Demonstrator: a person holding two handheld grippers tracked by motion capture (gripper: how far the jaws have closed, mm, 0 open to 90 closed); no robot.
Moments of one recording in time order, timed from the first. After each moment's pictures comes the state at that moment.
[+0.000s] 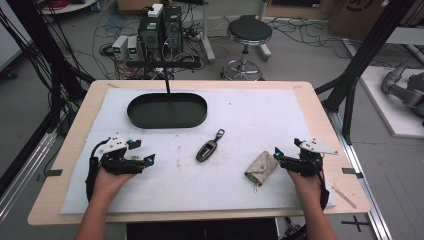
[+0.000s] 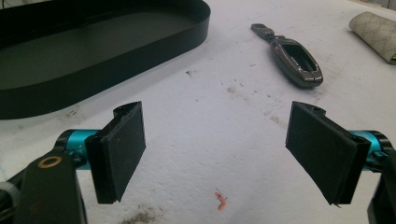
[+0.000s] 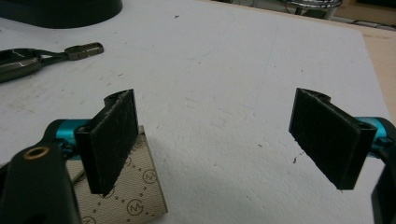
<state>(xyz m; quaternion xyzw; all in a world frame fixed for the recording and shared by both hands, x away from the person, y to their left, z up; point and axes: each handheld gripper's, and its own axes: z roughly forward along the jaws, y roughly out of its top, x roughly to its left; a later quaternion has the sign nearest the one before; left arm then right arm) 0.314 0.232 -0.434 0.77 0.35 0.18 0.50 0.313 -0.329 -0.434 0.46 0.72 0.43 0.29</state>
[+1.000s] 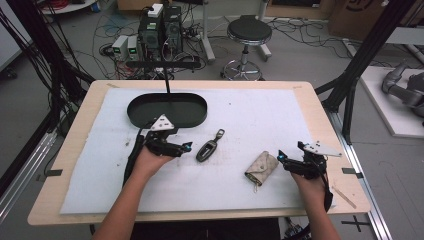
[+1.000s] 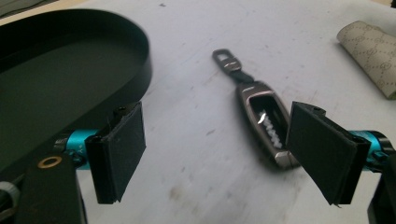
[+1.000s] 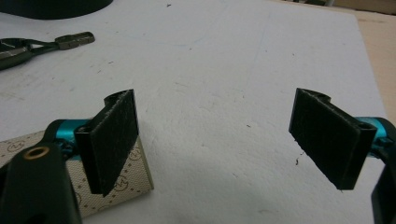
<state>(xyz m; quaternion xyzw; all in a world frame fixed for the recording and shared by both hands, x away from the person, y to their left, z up) 0.373 0.118 -0.409 0.82 0.31 0.14 0.46 0.309 -0.340 -0.440 0.47 0.72 0.43 0.28</state>
